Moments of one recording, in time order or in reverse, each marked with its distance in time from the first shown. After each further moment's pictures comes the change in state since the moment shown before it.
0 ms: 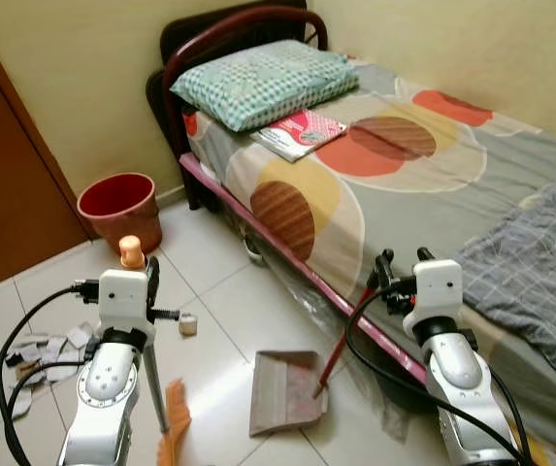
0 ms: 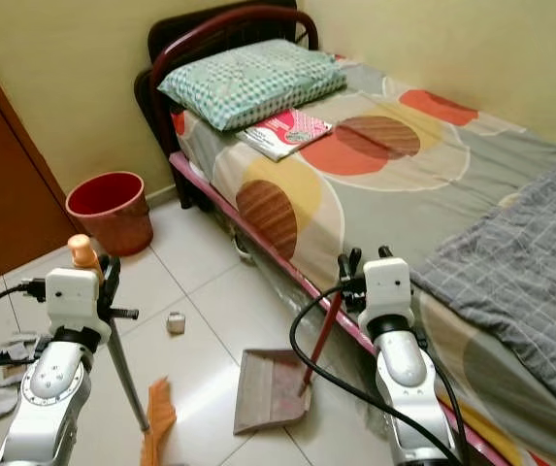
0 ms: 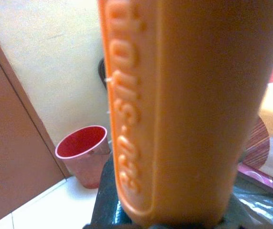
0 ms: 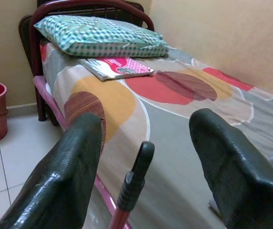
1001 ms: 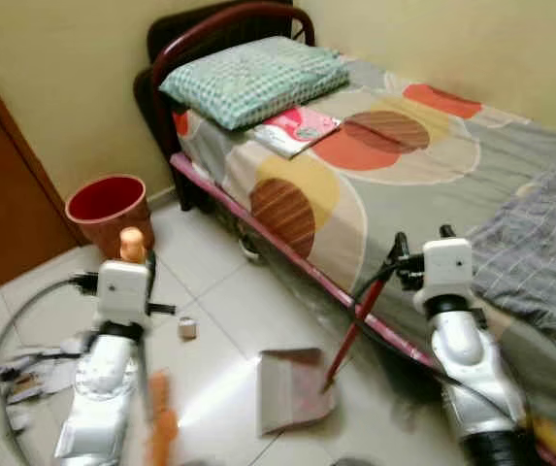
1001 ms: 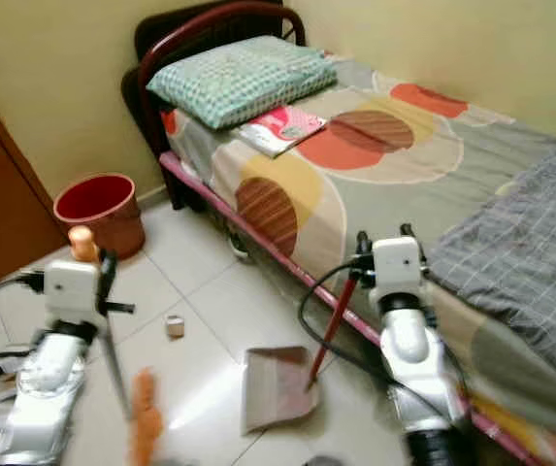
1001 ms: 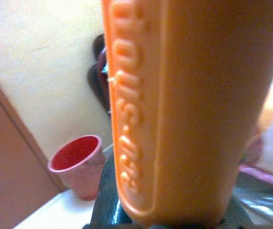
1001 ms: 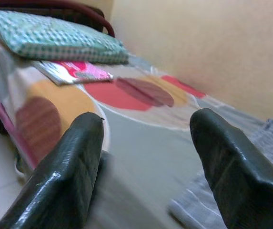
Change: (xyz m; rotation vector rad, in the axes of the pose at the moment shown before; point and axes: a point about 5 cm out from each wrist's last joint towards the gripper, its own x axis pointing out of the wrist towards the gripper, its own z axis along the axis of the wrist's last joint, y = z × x) left arm 0.005 -0.016 0.004 0.006 -0.017 -0.047; right arm 0.016 -0.030 0.009 -0.121 -0.039 -0.142
